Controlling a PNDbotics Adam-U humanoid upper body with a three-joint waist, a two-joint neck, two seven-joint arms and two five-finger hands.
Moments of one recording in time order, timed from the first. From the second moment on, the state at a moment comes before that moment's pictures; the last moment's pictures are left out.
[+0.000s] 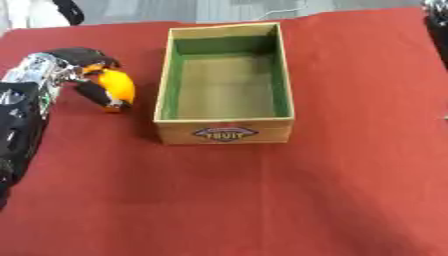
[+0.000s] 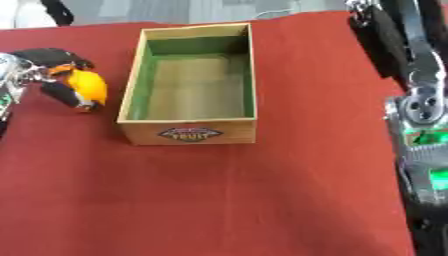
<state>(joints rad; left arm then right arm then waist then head) -1.14 0.42 -0.03 -0.61 -1.36 -0.27 -0.41 -0.57 -0.33 0.06 -1.98 0.44 0.23 -0.01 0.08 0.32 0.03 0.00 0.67</state>
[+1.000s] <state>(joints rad) -1.14 0.42 -0.03 -0.66 -1.22 -0.30 -0.47 -0.57 -0.33 0.06 -1.98 0.43 0.23 -0.01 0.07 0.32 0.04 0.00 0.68</state>
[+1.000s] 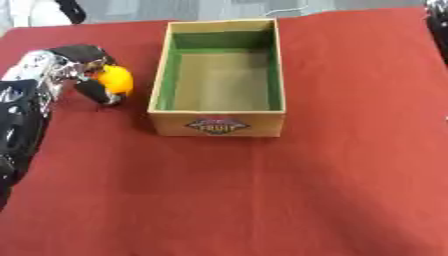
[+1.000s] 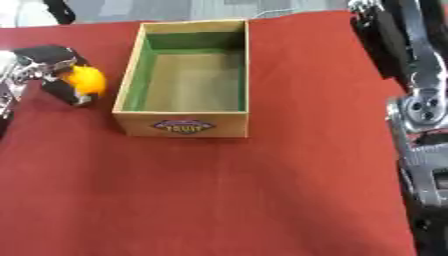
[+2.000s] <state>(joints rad) -1.16 0.43 -0.04 -0.81 -1.04 -0.28 -0.57 -0.56 -0.33 0.06 -1.98 0.43 0.22 -0.02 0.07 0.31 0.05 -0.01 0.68</state>
